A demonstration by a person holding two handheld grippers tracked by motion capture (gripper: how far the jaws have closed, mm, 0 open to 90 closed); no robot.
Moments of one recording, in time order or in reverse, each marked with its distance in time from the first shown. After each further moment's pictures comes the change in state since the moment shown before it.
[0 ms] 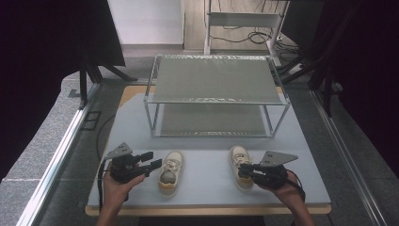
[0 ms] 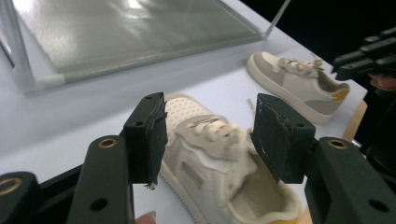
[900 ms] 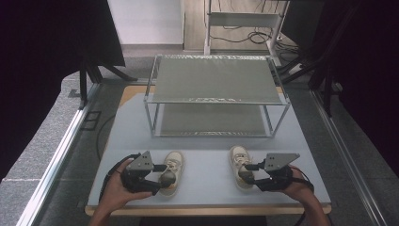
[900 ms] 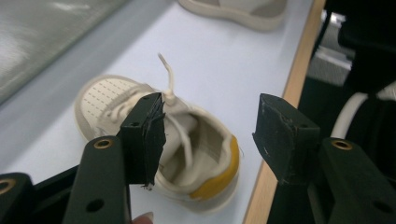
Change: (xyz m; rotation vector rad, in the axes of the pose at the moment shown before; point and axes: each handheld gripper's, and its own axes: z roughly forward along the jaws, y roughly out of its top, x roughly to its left) left arm -0.038 0.014 0.015 0.325 -0.138 0.403; right arm -0.009 0.000 -0.009 0.095 0.145 -0.190
